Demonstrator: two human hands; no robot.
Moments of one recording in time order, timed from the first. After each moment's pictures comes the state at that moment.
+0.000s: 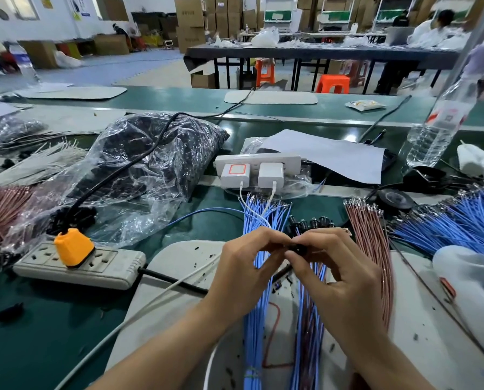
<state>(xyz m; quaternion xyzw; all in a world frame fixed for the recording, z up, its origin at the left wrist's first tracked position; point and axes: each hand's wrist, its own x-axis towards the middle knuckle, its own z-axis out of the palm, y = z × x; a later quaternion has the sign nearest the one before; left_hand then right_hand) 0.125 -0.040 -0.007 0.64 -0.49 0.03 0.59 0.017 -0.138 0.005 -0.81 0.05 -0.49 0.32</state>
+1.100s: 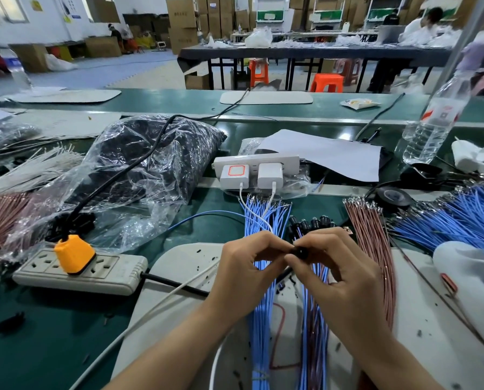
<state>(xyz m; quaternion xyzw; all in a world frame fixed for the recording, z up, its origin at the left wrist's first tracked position) 0.127 -0.038 -0.007 0.61 -0.48 -0.01 0.63 0.016 -0.134 0.008 -0.81 0.06 -0.48 0.34</state>
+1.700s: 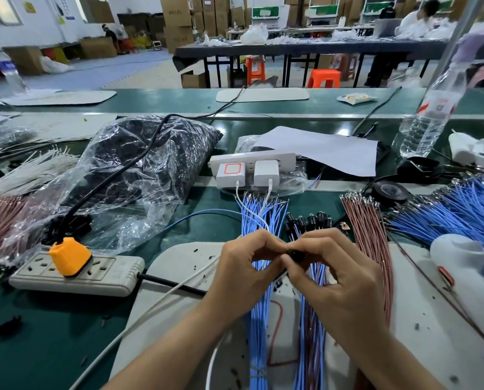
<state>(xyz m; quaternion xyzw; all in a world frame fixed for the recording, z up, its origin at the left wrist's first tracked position) 0.127 -0.038 -0.007 0.60 -0.49 -0.05 0.62 0.012 -0.130 0.011 -0.82 0.05 -0.49 0.28</state>
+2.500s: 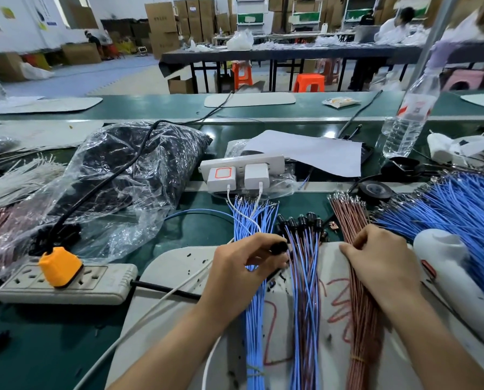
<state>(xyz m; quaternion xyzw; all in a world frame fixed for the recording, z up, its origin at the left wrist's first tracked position) 0.129 -0.039 -0.012 0.62 -0.52 -0.02 0.59 -0.001 -0.211 0.002 -0.83 0.50 -0.19 0.14</state>
